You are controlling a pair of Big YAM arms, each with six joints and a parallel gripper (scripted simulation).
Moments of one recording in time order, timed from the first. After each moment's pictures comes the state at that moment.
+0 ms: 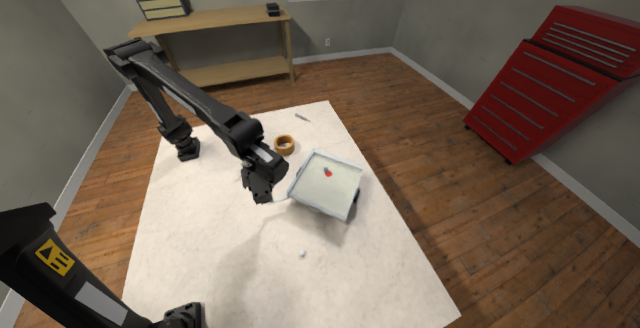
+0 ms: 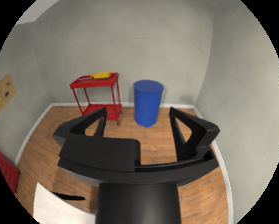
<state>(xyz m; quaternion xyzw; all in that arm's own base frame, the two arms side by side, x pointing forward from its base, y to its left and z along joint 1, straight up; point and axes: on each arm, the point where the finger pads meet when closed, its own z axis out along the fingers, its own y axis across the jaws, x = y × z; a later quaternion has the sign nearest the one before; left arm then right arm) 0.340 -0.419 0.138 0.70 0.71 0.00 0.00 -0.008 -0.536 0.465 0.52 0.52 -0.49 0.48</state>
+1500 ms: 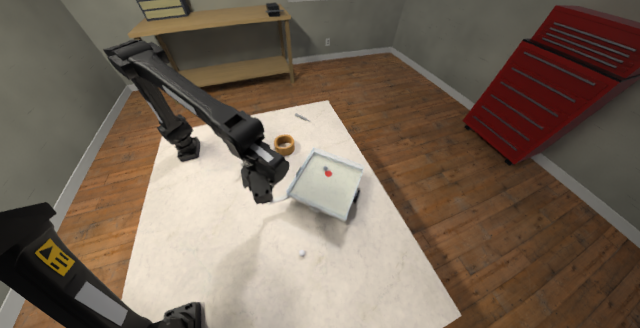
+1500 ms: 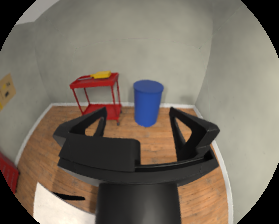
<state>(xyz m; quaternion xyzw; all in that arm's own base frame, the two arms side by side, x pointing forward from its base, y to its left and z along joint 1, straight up) 0.341 -0.419 0.140 0.70 0.71 0.00 0.00 -0.008 -0.536 0.465 0.52 0.52 -0.49 0.48</state>
